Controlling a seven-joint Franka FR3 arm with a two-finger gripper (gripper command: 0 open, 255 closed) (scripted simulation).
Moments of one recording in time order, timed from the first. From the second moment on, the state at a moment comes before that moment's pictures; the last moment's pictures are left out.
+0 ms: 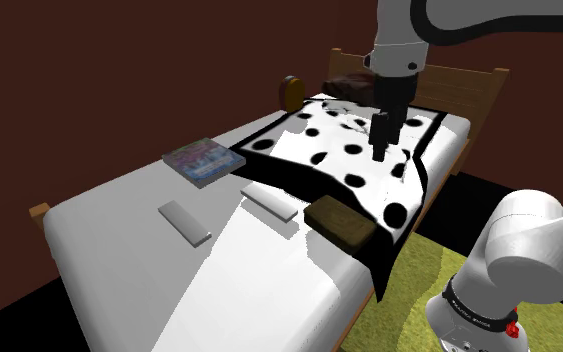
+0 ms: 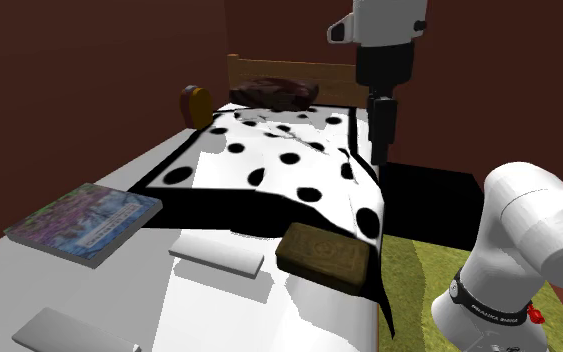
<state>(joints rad) 0.01 -0.76 0.04 -2.34 0.03 1.46 -0.01</state>
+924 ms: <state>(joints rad) 0.02 -0.43 0.11 -2.35 0.06 1.86 0.08</state>
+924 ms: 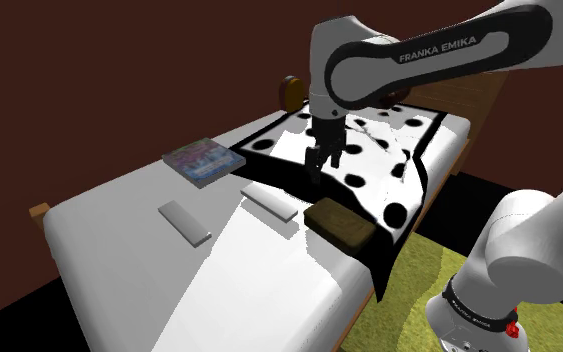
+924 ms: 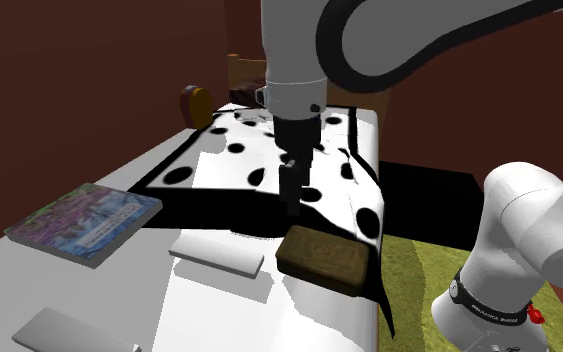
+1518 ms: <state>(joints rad) 0.02 -0.10 0.16 -2.22 0.03 2.10 0.16</state>
